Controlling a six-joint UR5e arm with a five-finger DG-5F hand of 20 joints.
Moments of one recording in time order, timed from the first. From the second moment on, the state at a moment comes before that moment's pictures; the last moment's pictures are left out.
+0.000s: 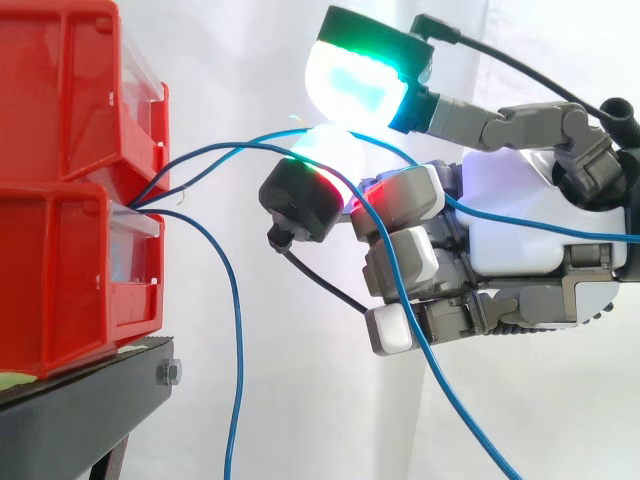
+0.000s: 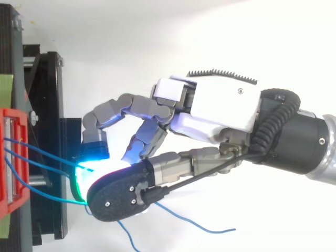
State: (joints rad) arm 0.22 -2.25 -1.20 -2.83 -1.14 0.07
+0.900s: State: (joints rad) arm 0.22 -2.25 -1.20 -2.82 -1.14 0.06
